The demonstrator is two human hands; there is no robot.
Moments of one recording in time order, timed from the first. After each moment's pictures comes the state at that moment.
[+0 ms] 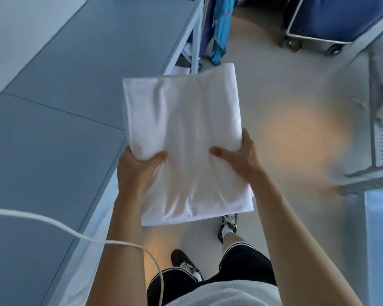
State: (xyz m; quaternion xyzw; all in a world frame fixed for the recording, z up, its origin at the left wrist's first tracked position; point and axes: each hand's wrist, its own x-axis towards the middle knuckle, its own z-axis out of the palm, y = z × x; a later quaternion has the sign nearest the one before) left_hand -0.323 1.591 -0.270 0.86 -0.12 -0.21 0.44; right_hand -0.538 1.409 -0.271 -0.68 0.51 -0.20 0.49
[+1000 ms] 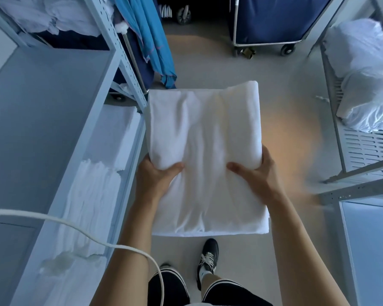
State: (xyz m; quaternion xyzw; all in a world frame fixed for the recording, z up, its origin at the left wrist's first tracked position) left_hand -0.490 1.195 -0.238 0.85 -0.26 -0.26 0.38; right_hand -0.747 1.087 -0.257 -0.59 0.57 -0.32 0.48
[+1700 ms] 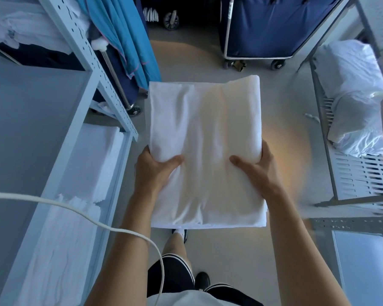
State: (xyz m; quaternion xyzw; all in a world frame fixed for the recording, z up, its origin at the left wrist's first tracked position) left_hand -0.394 0.968 -0.266 0.82 -0.28 -0.29 0.41; right_hand -0.661 0.869 -0.270 -0.59 0.60 -0.31 0.45
